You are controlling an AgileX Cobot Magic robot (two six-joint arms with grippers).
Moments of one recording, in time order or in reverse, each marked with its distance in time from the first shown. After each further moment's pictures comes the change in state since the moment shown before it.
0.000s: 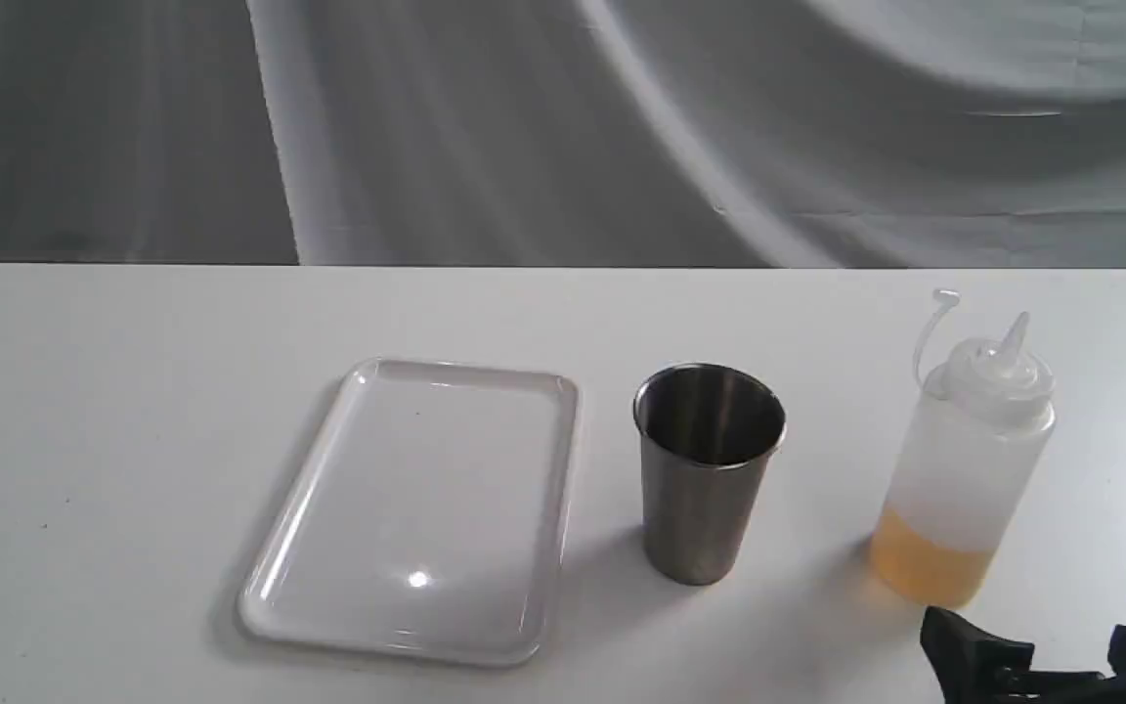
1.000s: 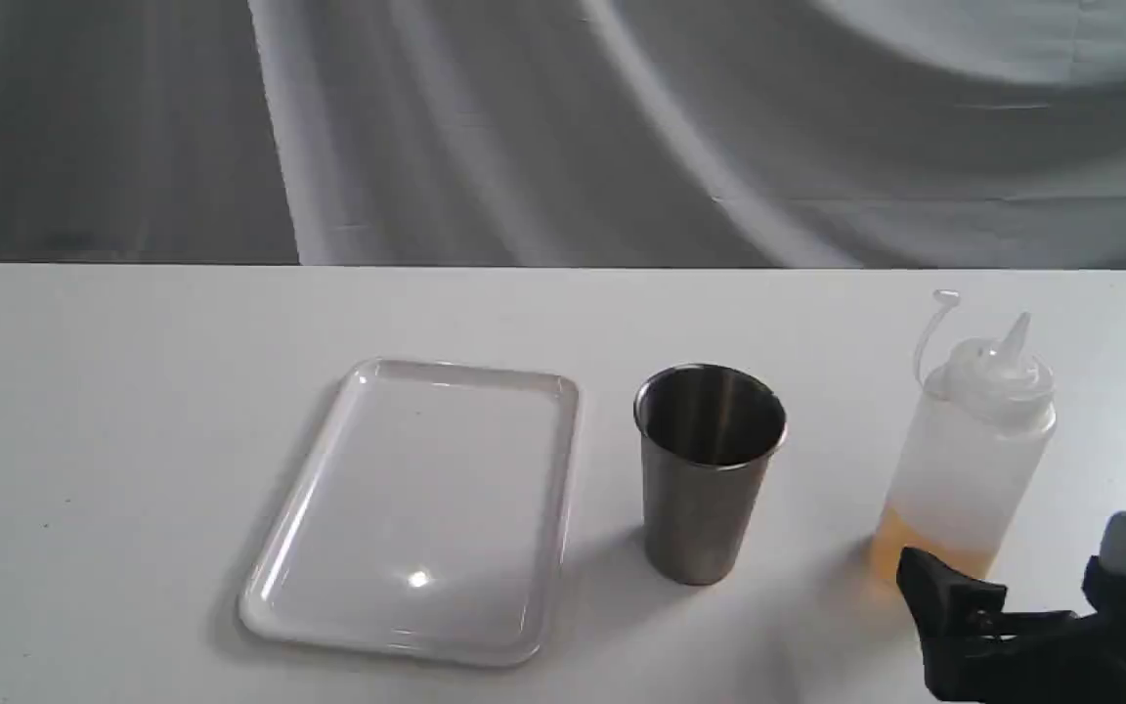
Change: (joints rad) left arm 0.000 0.000 0.000 0.000 0.000 0.000; right arm 0.000 0.002 -0.066 -0.007 -0.015 -0.053
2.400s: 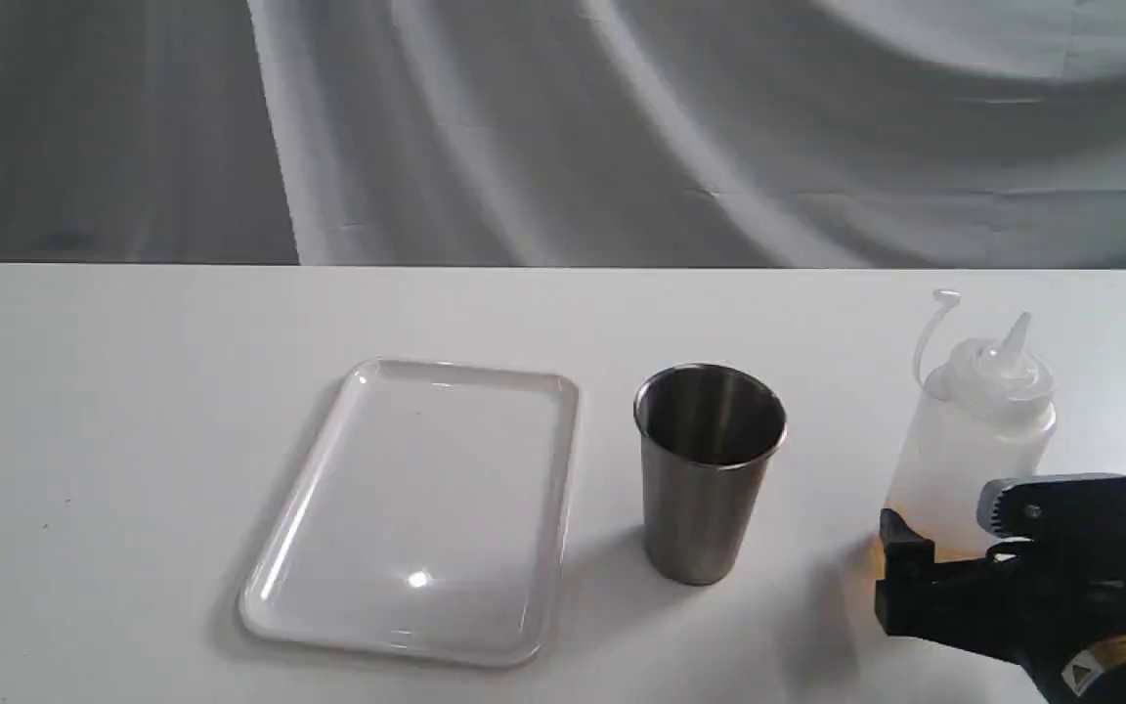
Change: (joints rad) left arm 0.000 0.000 0.000 0.000 0.000 0.000; right arm -0.023 0.435 -0.206 0.132 -0.254 -0.213
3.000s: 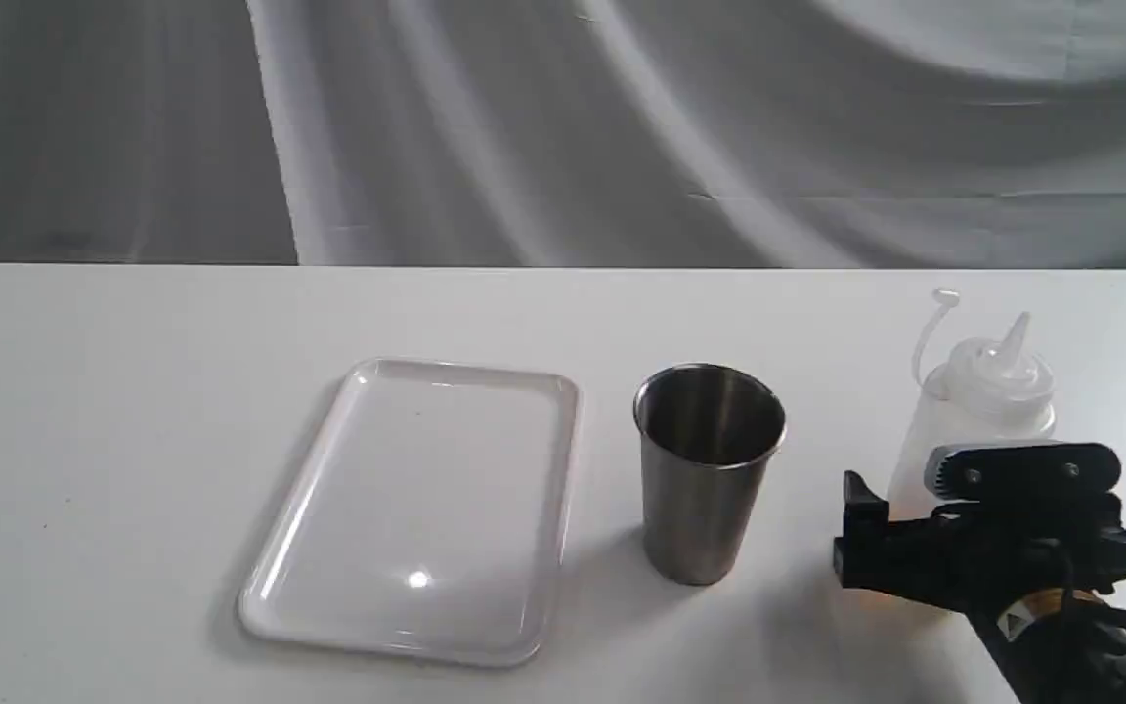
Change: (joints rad) left arm 0.000 0.000 0.000 0.000 0.000 0.000; right arm -0.006 0.121 -0.141 0.004 -0.026 -0.015
